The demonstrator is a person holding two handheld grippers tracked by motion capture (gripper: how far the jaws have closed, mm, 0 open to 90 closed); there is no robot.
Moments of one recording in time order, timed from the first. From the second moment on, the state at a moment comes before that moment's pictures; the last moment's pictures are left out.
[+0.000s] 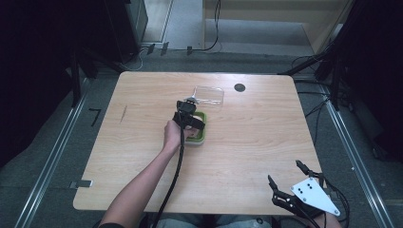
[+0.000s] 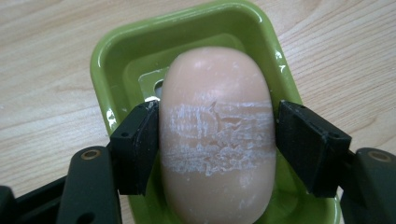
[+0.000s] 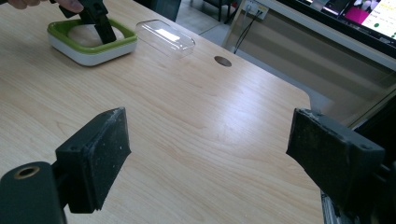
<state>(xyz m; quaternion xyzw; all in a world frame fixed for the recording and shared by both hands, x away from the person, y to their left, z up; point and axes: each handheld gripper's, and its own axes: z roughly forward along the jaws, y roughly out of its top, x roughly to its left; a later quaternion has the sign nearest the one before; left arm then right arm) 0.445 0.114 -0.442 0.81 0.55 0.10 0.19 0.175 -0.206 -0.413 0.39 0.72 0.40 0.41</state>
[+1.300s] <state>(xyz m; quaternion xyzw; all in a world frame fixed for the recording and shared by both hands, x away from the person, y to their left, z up) 0.420 0.150 -0.412 0.83 0.53 0.08 0.18 0.179 -0.199 -0.411 0.38 0.73 0.41 0.40</state>
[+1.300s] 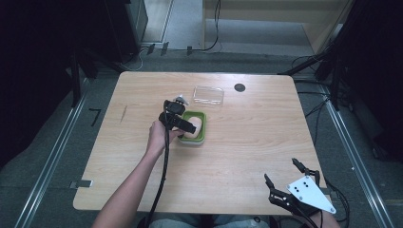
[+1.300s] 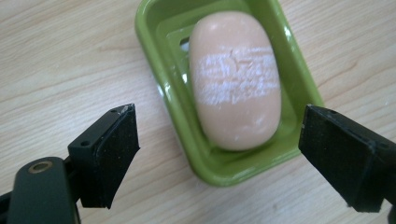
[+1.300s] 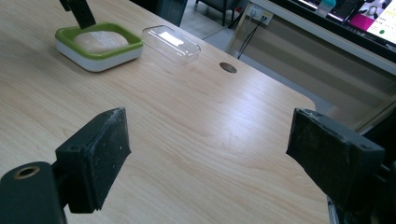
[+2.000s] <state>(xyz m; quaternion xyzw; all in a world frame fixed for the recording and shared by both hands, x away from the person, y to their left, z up) 0.387 0.173 -0.405 0.84 0.52 0.06 0.15 0.180 -0.196 -0.411 0.37 0.73 0.41 0.40</state>
